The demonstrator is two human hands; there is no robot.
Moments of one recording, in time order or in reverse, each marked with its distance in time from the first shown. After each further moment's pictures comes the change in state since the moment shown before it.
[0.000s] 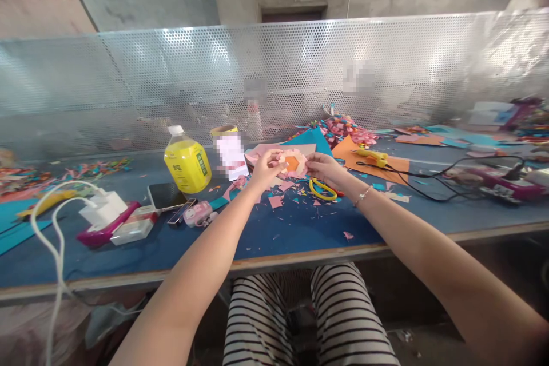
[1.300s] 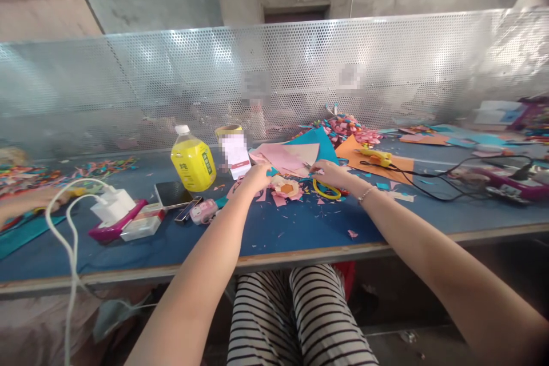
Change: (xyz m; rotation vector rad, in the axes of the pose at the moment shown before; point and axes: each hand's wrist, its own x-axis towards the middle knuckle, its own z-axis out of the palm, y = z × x) left_hand 0.006 -0.036 -0.039 0.898 -0.162 -0.020; right_hand 0.006 0.008 -0.021 -1.380 -0.098 -0.241
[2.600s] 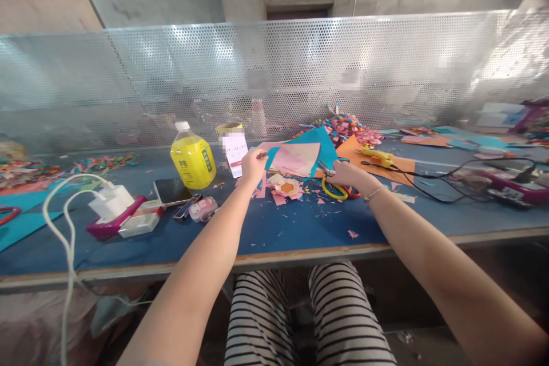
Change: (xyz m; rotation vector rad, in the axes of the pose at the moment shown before) left_hand 0.008 0.011 -0.010 -0.352 0.425 -0.157; right_hand -0.010 0.013 -0.016 -0.387 -0.152 0.339
